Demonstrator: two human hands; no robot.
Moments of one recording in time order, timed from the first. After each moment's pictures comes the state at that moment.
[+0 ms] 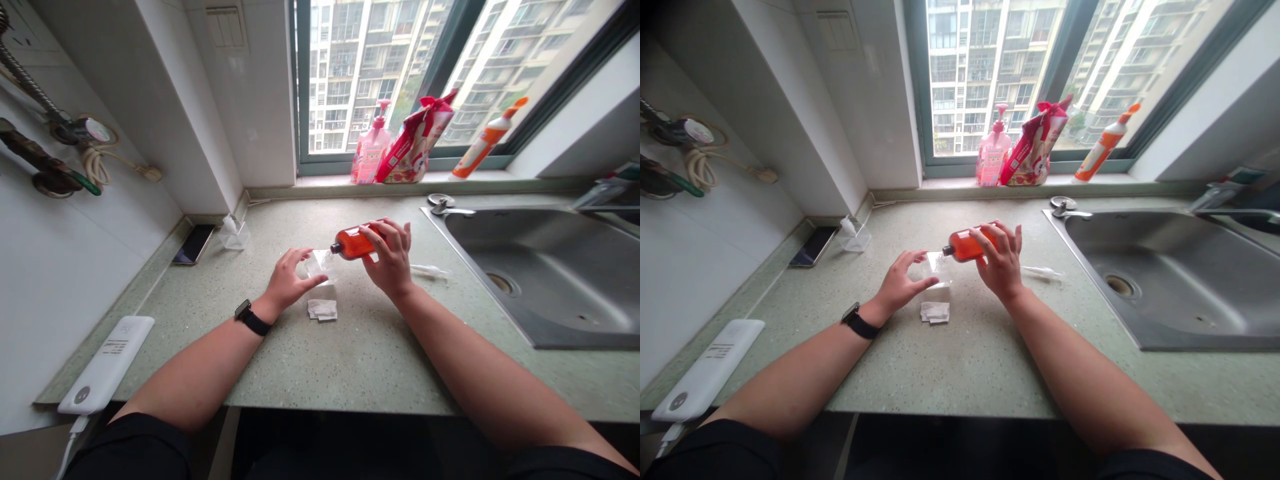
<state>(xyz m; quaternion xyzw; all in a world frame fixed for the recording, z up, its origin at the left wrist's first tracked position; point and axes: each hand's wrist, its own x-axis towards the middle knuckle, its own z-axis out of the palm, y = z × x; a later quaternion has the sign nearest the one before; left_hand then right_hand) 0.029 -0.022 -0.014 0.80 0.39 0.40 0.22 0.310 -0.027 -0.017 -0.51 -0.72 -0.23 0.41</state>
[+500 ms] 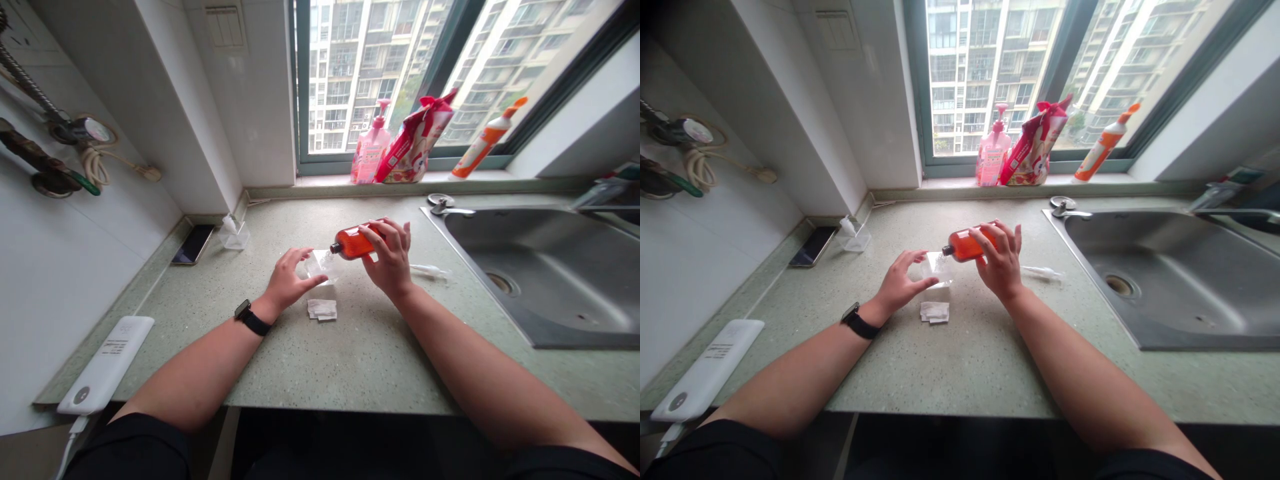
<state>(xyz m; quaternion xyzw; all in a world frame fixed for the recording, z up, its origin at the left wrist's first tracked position) 0.029 -0.021 -0.014 0.80 0.39 0.41 0.21 0.310 -0.026 -0.016 -0.50 -0.72 -0.24 0.41</state>
